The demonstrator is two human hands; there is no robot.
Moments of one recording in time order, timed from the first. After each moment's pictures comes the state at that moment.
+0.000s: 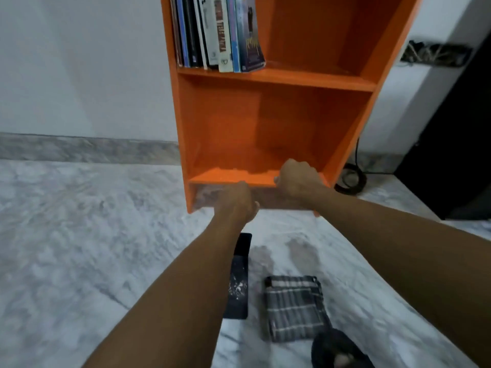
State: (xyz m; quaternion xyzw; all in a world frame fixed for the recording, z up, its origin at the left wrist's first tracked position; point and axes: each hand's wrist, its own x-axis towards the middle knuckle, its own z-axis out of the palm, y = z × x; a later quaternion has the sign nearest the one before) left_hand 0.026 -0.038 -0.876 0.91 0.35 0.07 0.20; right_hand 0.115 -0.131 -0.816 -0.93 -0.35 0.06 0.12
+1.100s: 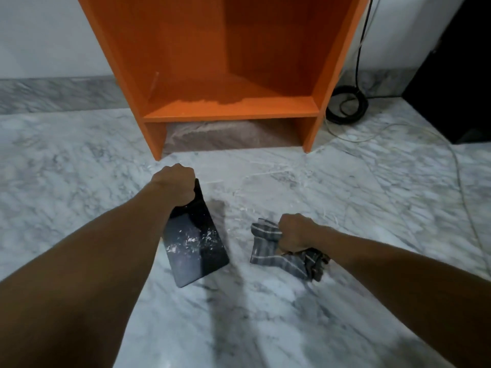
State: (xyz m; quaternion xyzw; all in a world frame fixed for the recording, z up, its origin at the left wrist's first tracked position) left_hand 0.019 -0.016 -0.983 0.94 0.30 -0.17 -0.03; right_hand 0.132 -0.243 -1.031 -0.86 -0.38 0.35 -0.06
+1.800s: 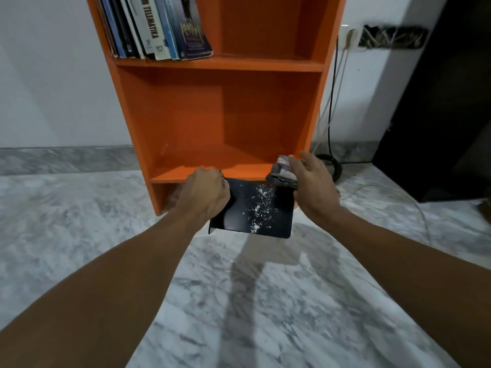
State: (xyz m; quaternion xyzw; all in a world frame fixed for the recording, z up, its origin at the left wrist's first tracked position) left_hand 0.047 -0.089 -0.874 0.93 0.29 0.20 0.05; right_hand 0.197 -0.251 -0.895 -0.87 -0.41 -0.24 0.14
